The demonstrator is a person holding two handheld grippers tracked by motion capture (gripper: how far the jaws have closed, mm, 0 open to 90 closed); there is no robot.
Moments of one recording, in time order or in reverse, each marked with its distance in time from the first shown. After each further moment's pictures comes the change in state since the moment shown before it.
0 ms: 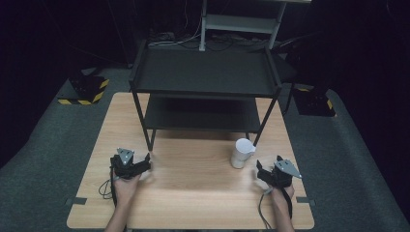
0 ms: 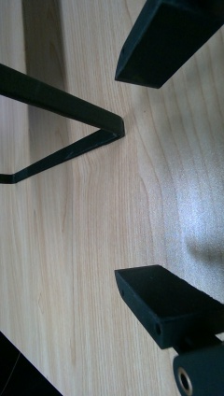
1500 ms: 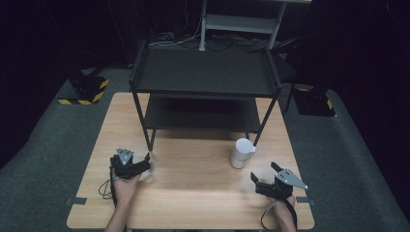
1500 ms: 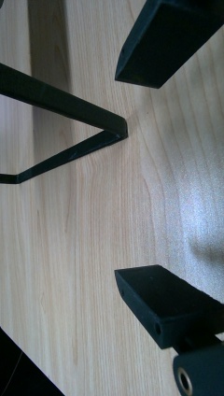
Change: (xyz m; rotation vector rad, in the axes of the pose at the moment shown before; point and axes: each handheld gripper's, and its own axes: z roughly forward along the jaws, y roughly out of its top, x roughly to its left) left arm 0.001 -0.002 -0.001 -0.013 -0.004 -0.011; right arm -0.015 -0.004 -0.040 -0.076 0.275 -0.017
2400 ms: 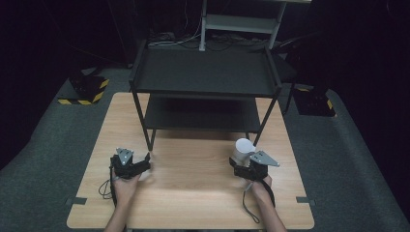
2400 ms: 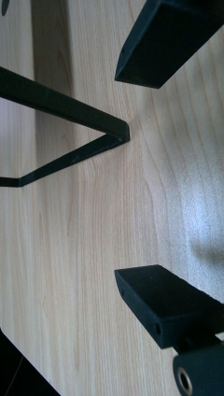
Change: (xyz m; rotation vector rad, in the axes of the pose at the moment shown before) left arm 0.003 -0.001 0.000 -0.007 -0.020 -0.003; right arm 0.008 0.026 0.086 0.038 0.075 -0.002
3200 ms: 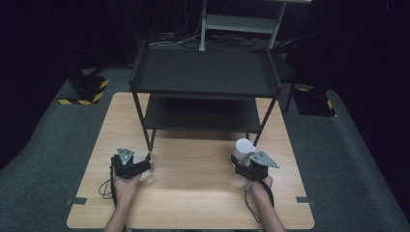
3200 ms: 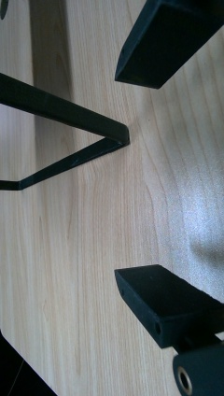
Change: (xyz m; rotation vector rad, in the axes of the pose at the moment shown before) left arm 0.000 0.000 0.001 -0.001 -0.004 0.005; right arm 0.011 0.001 -0.005 -0.010 -0.050 -0.004
